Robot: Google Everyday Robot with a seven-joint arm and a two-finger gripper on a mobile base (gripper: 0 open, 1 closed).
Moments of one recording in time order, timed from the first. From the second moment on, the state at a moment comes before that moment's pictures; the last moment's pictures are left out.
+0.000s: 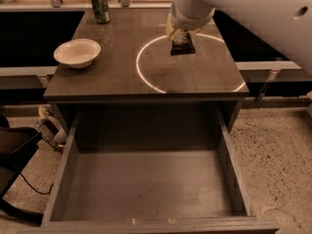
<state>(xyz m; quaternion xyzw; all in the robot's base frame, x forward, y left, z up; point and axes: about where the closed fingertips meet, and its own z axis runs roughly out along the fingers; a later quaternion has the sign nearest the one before) 0.704 -0.088 0.948 -0.09 0.93 0.00 0.35</state>
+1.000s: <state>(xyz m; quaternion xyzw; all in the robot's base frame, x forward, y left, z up) 0.587 -0.113 0.920 -0.14 0.93 0.07 0.34</state>
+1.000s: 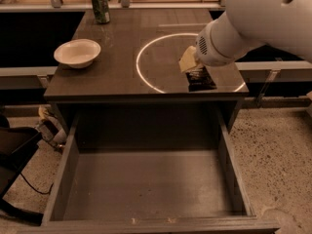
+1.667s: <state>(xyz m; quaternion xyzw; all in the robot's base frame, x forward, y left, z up) 0.569 -0.113 0.901 -0.16 0.92 0.09 0.33</state>
